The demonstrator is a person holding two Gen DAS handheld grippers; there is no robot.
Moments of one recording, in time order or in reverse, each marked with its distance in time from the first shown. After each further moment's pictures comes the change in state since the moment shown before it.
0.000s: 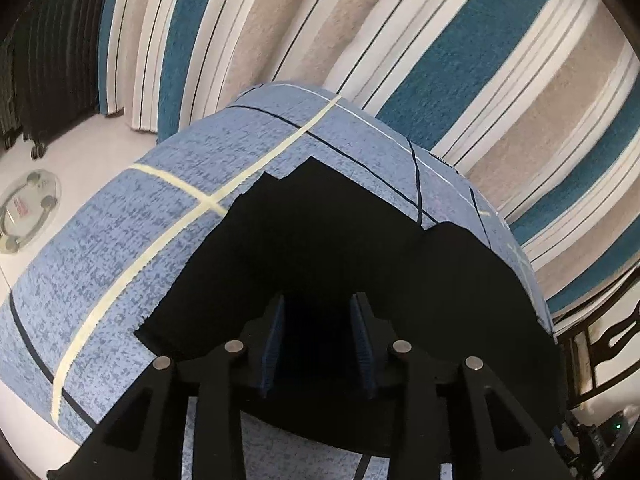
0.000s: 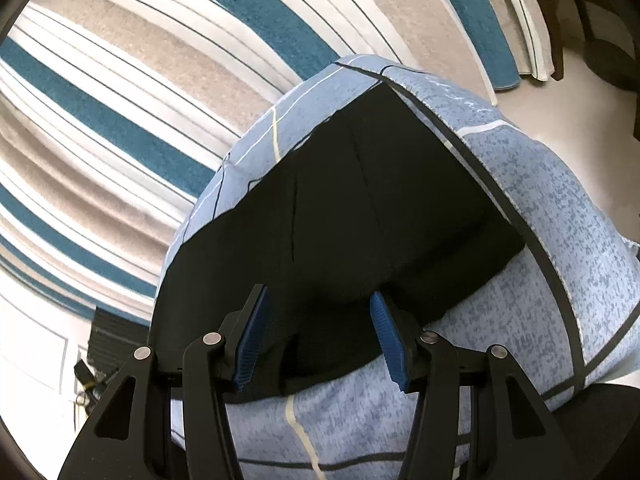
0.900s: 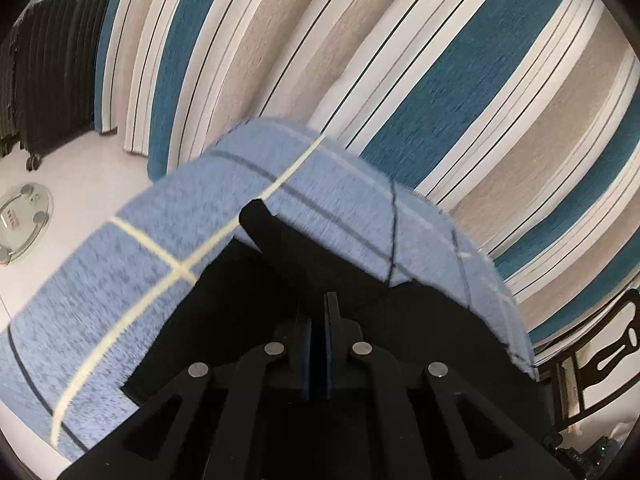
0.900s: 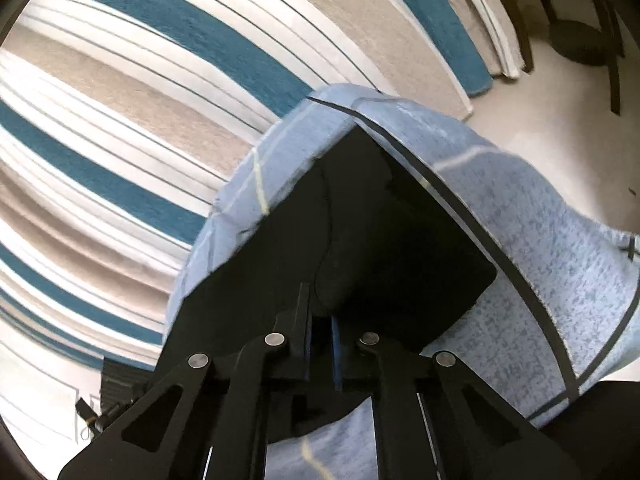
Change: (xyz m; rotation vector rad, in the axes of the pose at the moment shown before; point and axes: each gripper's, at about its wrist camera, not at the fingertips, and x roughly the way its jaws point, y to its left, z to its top) left arm -0.021 -0.026 0.033 -0.011 -0.105 -0.037; right arm -0.016 0.000 0.019 0.108 -0.108 -0.007
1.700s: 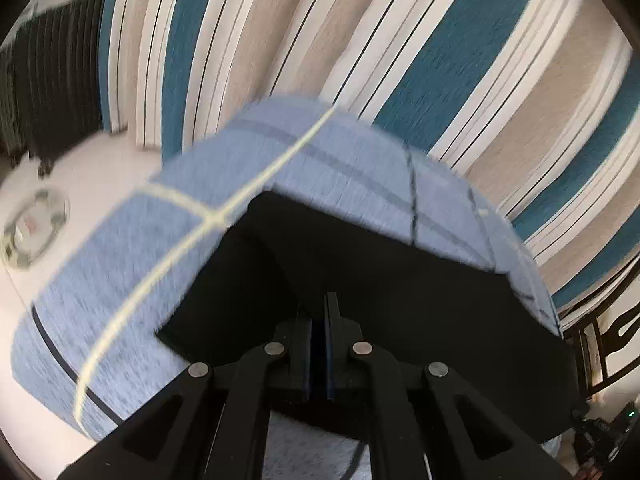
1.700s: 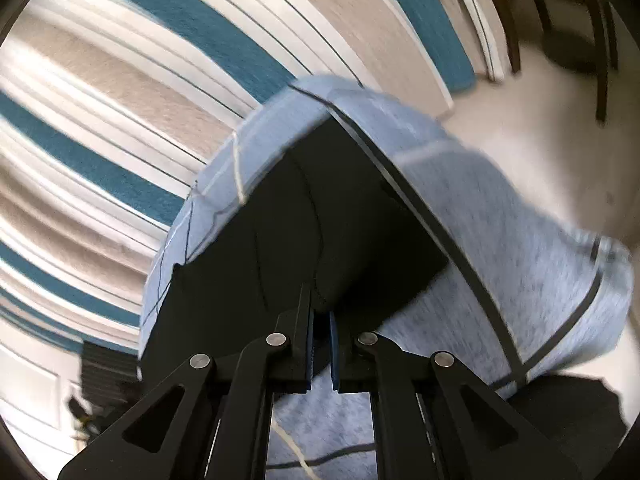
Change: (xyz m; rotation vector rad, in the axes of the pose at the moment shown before) left arm 0.004 0.019 -0.031 0.059 0.106 0.083; right arm -0.006 -0.017 -0.007 0.003 0.077 -0.100
